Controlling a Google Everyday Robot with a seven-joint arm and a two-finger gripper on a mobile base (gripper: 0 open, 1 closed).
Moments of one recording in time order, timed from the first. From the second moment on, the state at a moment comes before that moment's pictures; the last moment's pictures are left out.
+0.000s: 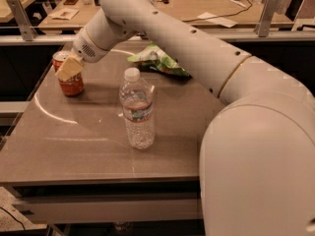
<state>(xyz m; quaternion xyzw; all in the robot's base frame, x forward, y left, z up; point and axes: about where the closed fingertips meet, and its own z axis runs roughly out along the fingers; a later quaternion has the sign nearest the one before) 0.663 0.237 0.893 -0.61 0.67 0.26 0.33</state>
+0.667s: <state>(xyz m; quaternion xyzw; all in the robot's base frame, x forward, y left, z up) 0.661 0.232 0.893 -0.61 0.67 0.26 0.33</state>
